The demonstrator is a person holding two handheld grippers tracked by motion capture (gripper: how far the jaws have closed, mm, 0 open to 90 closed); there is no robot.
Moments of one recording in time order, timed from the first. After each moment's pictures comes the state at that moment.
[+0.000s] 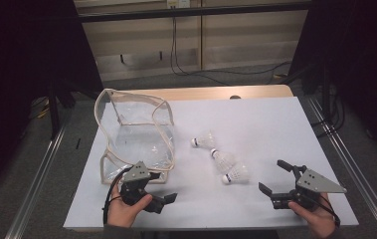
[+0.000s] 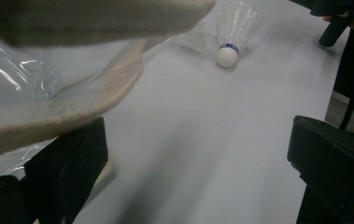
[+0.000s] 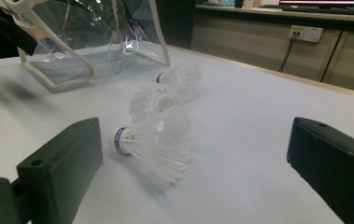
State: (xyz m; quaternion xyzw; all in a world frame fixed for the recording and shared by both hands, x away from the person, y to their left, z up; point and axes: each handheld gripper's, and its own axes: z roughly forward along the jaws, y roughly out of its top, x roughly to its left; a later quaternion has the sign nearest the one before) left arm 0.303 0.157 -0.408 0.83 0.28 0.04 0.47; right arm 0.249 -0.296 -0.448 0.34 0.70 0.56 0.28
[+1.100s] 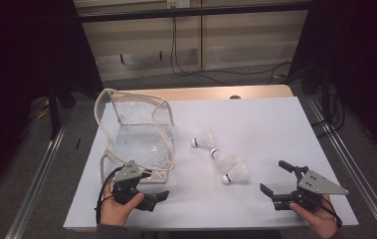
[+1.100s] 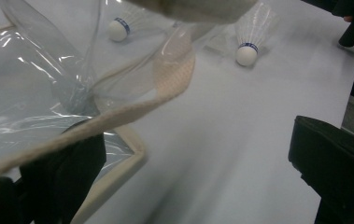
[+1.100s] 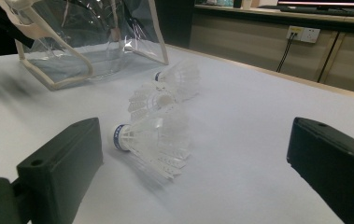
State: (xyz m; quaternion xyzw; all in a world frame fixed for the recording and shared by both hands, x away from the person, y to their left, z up) left arm 0.307 0.178 -0.408 0.83 0.29 0.06 0.47; right arm 0.246 -0.299 -0.447 0.34 0.70 0.56 0.28
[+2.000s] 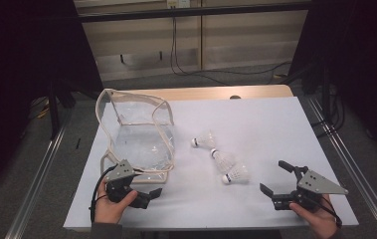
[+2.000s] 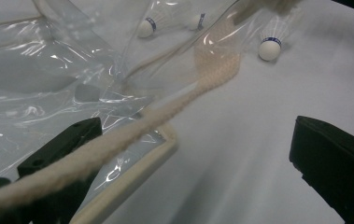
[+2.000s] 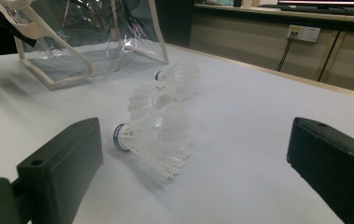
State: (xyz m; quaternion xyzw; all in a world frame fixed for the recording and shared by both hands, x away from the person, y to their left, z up) left arm 0.313 0.193 -0.415 0.83 0.29 0.08 0.47; right arm 0.246 -0.299 -0.448 0.34 0.70 0.56 0.28
